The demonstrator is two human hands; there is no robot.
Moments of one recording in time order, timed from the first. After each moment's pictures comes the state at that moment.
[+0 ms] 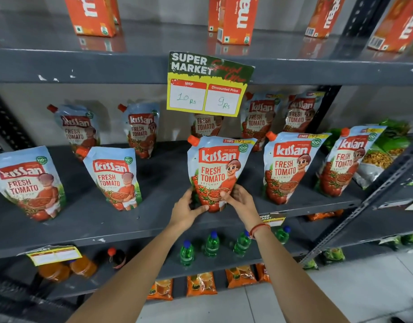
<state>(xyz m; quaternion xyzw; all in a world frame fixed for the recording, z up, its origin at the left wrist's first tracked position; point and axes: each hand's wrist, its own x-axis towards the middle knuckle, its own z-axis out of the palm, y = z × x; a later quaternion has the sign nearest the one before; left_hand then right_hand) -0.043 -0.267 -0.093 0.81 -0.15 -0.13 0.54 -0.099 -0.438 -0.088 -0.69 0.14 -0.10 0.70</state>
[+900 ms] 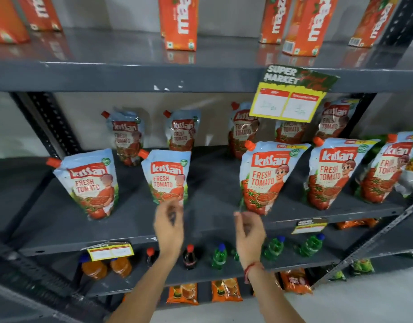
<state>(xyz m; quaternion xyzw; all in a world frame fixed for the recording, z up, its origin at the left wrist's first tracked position) -0.062 -0.135 -0.081 0.73 -0.02 0.14 0.67 -0.121 -0.295 -0.117 -0.72 0.21 -0.36 0.56</state>
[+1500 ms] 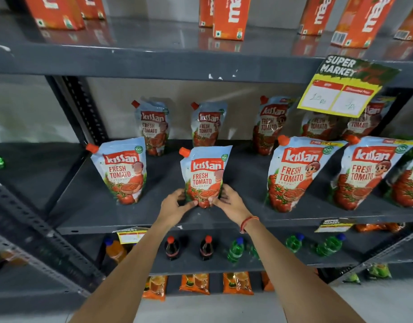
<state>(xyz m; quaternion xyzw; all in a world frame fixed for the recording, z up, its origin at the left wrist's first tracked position) 0.005 -0.062 -0.099 0.85 -0.10 -0.07 0.52 -0.035 -0.246 -0.090 -0.80 0.03 0.01 0.60</state>
